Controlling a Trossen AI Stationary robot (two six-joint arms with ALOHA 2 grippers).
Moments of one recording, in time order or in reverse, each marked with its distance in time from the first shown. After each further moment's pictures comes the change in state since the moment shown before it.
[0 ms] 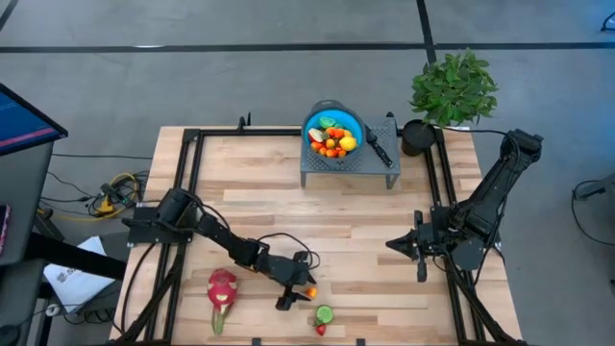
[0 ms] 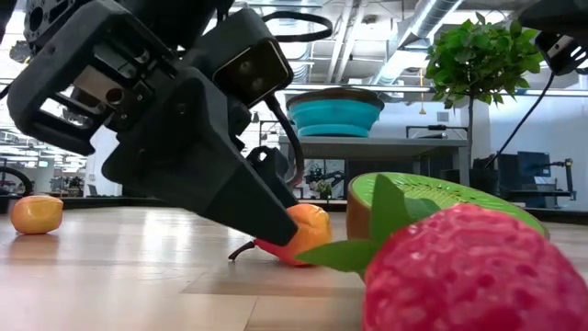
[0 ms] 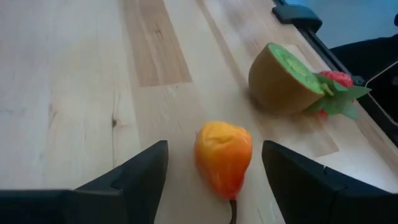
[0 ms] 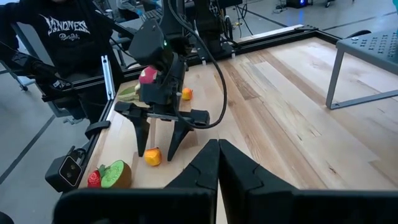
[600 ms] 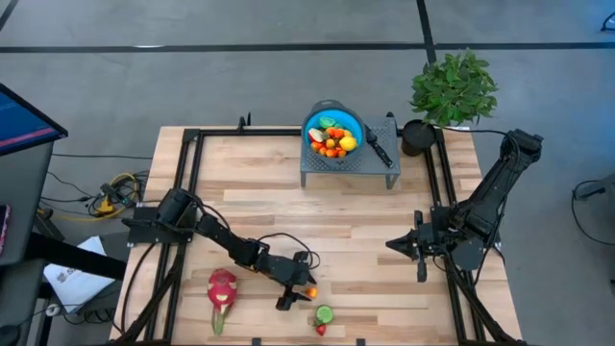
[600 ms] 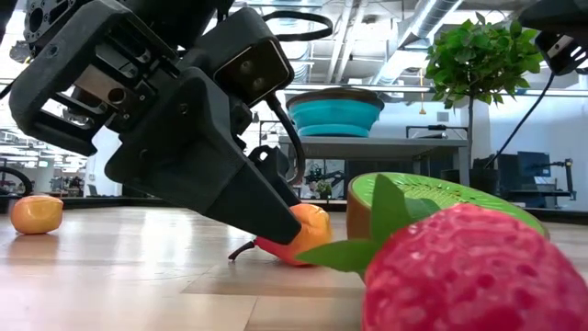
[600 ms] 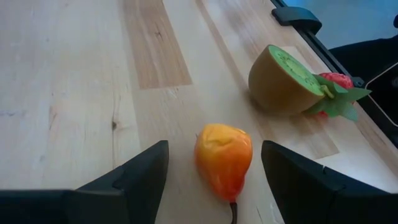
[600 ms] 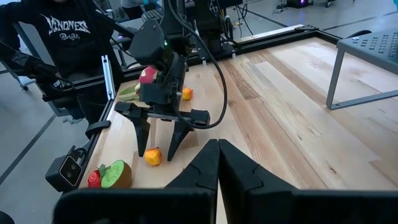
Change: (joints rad) left arm 0.000 0.003 0.000 0.009 -0.002 0.002; right arm 0.000 0.000 0.000 0.000 -0.002 -0.003
